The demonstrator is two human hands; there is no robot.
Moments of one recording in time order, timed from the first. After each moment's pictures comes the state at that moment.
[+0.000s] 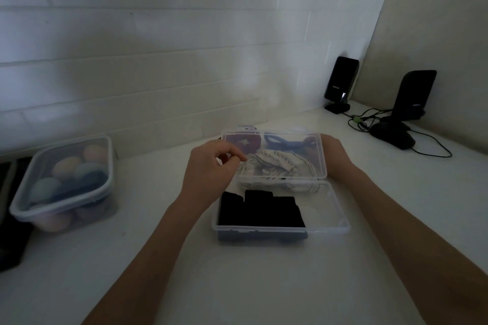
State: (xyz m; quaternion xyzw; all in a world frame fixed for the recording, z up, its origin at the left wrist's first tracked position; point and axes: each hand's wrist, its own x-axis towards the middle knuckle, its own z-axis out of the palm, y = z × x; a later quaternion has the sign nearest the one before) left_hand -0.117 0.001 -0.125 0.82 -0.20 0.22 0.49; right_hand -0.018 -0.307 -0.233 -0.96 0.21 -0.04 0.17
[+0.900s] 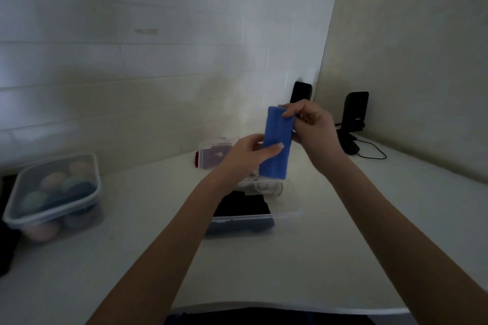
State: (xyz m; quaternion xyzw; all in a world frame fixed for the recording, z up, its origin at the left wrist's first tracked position) left_hand -0.155 -0.075 -0.071 0.73 -0.25 -0.13 0.63; right_hand -0.177 -0.219 -0.047 -0.71 -0.09 -0.28 0.64
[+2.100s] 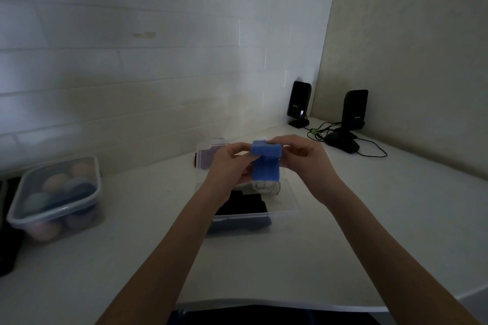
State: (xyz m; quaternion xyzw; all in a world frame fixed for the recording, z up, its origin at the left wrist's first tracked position) left_hand -0.155 -0.065 -0.094 0.66 -0.16 -0.08 0.73; right_hand -0.204 -0.219 -0.087 -0.74 -0.13 -0.21 0.63
